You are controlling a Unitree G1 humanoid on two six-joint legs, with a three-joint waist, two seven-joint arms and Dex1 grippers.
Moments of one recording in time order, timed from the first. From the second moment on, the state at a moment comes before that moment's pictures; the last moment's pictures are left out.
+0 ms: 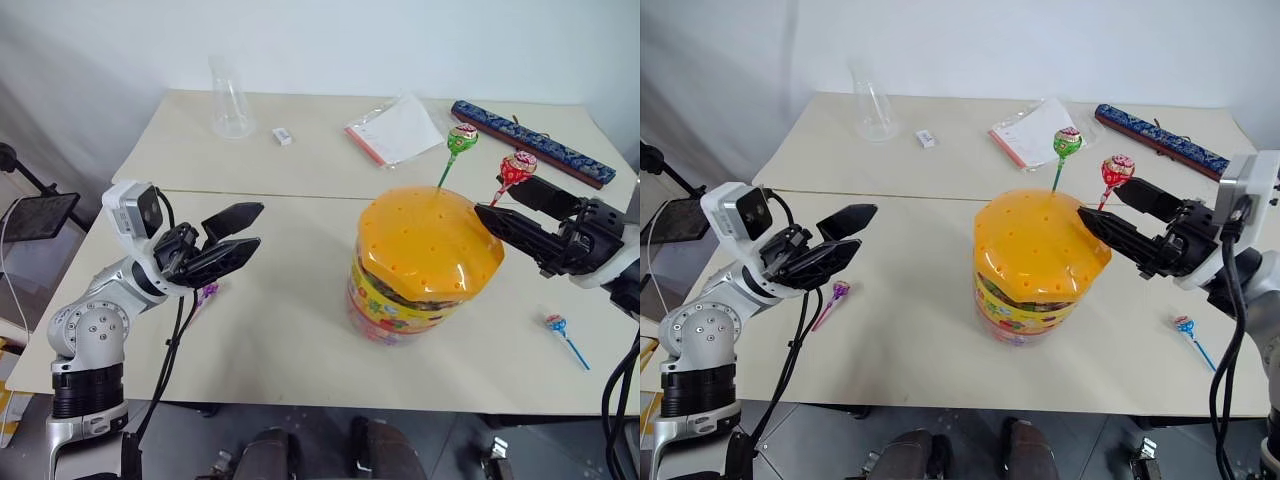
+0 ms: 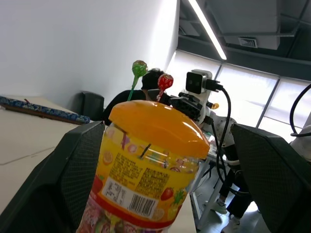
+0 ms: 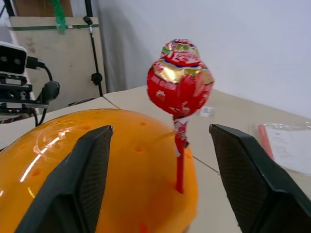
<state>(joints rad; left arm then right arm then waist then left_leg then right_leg) -0.42 0.53 0.31 -0.12 -1.05 0.70 -1.06 -0.23 -0.83 -0.49 -0.43 1.04 0.61 0.75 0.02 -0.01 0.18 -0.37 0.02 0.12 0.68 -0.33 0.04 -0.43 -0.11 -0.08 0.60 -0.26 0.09</state>
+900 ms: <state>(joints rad) -0.42 0.60 0.15 -0.29 -0.93 0.61 -1.23 0.11 -1.21 -0.66 0.14 0.68 0.69 0.78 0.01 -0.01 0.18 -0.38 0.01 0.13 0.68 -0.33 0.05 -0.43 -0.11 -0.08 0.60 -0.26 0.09</state>
